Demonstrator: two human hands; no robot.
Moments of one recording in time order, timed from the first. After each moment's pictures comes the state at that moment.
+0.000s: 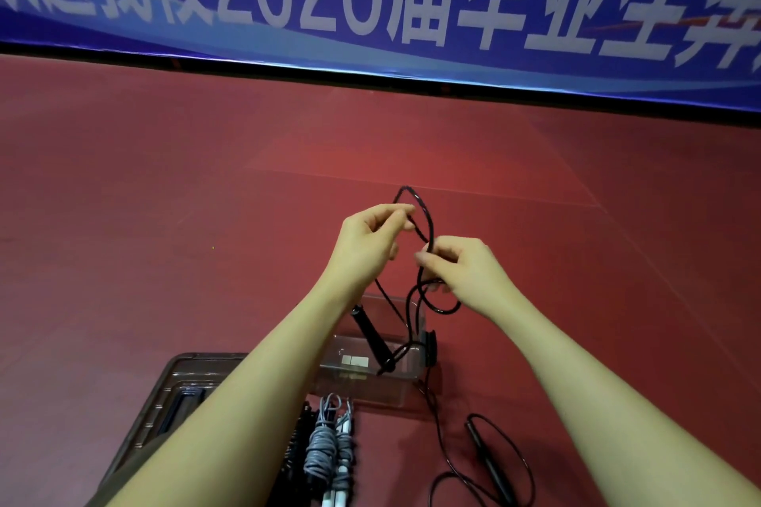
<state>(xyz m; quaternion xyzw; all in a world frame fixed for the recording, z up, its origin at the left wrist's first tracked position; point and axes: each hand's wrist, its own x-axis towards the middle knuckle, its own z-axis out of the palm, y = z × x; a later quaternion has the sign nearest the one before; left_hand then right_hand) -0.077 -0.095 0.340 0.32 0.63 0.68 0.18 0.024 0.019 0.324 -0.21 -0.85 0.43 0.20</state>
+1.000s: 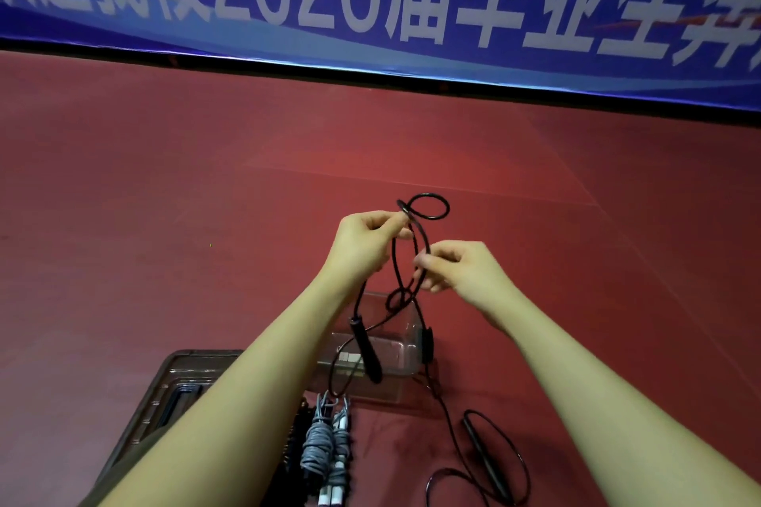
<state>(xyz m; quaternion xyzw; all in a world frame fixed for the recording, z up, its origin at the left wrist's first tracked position) -0.079 -0.090 0.335 0.28 0.67 0.66 0.20 0.027 0.020 0.320 -0.22 -0.79 0.54 0.18</state>
